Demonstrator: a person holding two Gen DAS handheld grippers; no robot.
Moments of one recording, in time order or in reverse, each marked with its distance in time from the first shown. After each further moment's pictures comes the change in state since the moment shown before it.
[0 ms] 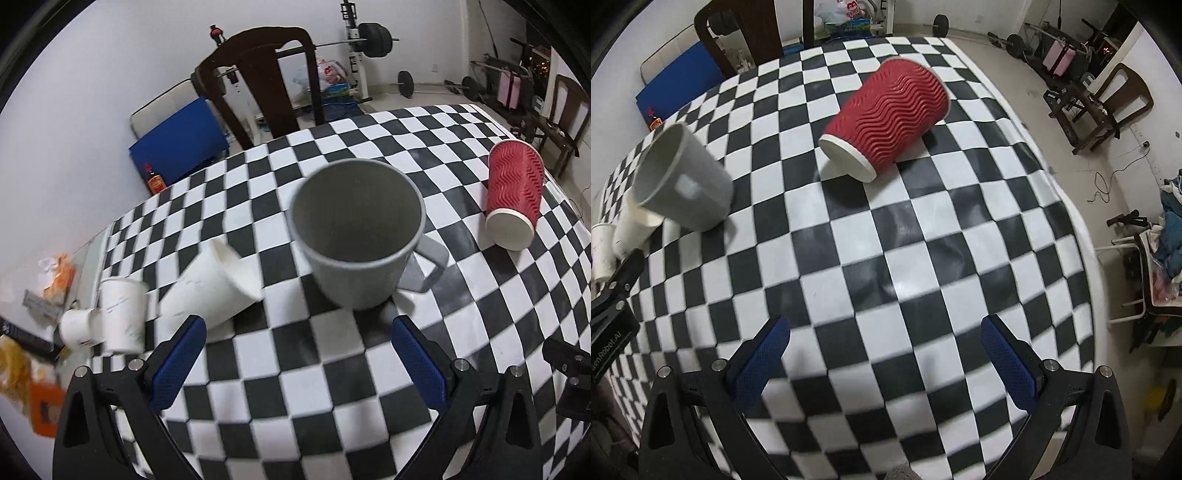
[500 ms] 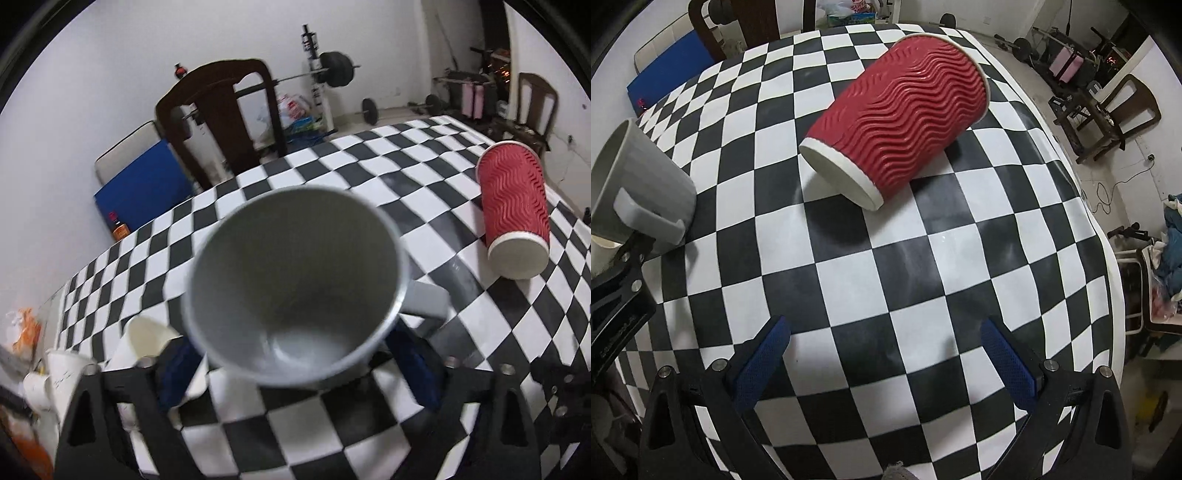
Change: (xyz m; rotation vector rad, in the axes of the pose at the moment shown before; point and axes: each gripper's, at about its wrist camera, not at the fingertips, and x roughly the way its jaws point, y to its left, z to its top) left arm 0.050 -0.022 0.024 0.106 -0.184 -0.097; right arm 0.051 0.019 0.038 -0.037 0.012 -0.029
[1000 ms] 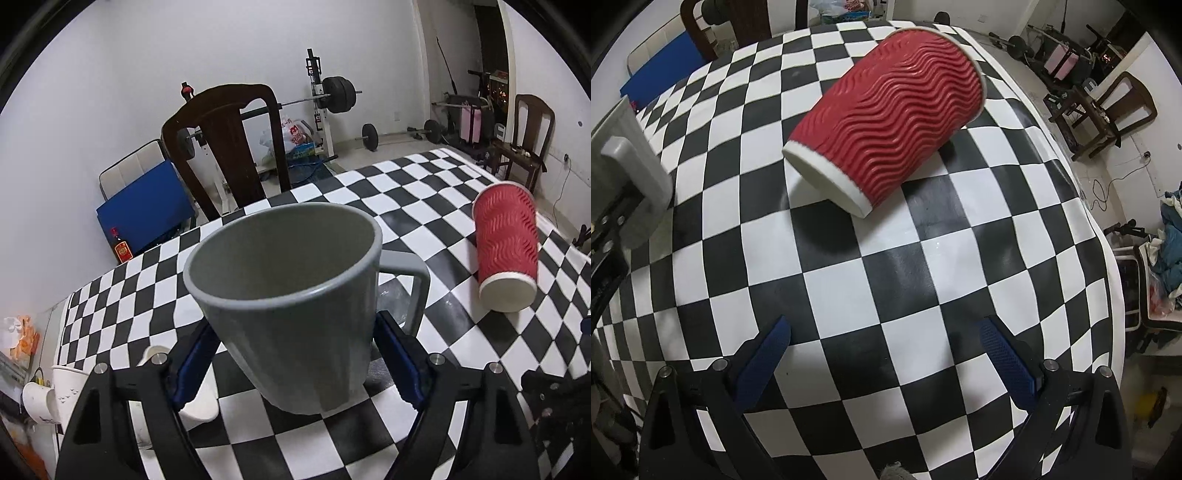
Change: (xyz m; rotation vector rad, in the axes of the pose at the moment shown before) left arm -0.023 0.008 0.012 -0.032 -0.088 0.002; right arm 0.005 -0.013 0.011 0.026 -0.004 -0.011
